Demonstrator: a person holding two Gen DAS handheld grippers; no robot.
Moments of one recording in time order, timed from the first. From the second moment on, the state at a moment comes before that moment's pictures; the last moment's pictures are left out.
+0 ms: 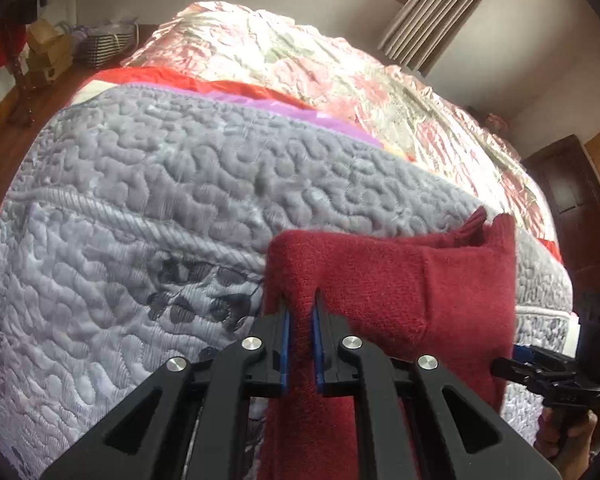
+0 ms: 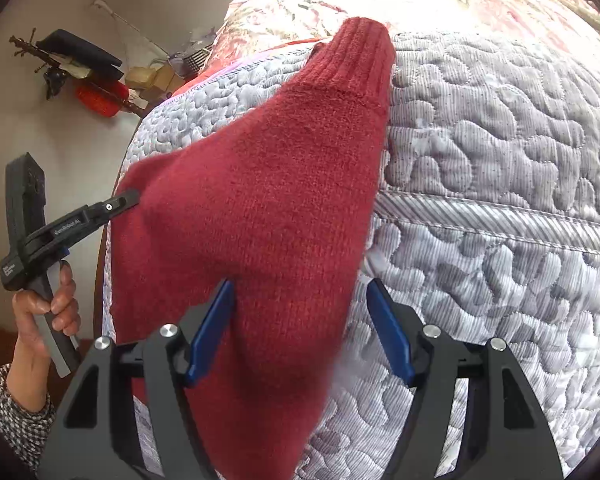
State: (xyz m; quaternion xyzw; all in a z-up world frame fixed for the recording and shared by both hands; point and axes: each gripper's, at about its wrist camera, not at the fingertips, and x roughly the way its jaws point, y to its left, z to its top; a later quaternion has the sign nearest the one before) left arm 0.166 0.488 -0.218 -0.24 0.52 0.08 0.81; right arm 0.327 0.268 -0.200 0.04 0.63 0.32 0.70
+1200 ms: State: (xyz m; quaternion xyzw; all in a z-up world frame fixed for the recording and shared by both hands) left arm 0.138 0.461 -0.264 -0.37 0.55 -0.10 0.75; right arm 0.308 0.244 -0.225 0.15 0.66 0.37 0.63
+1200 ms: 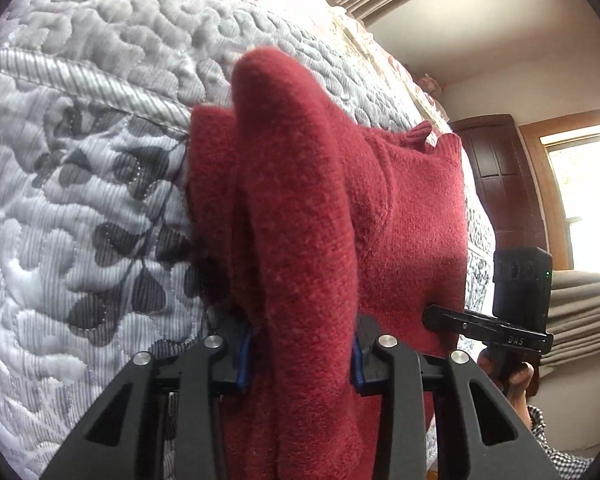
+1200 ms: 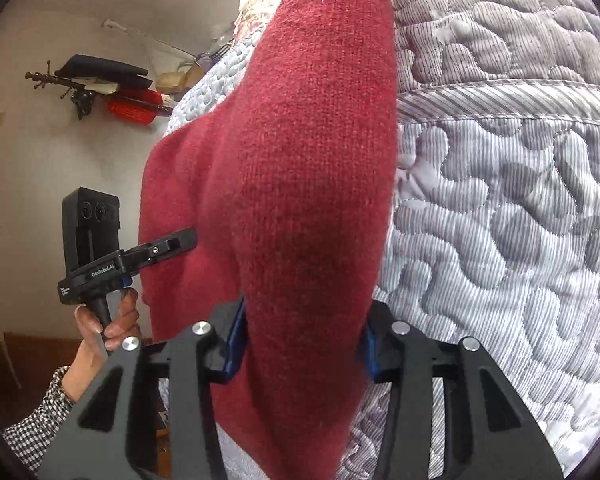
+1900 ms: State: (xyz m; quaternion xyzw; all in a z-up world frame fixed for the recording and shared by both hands) left arm 0.097 0.224 -0.183 -0.36 0.52 -0.19 0.75; right arm 0.210 -0.004 -0.113 0.14 0.63 0.36 0.67
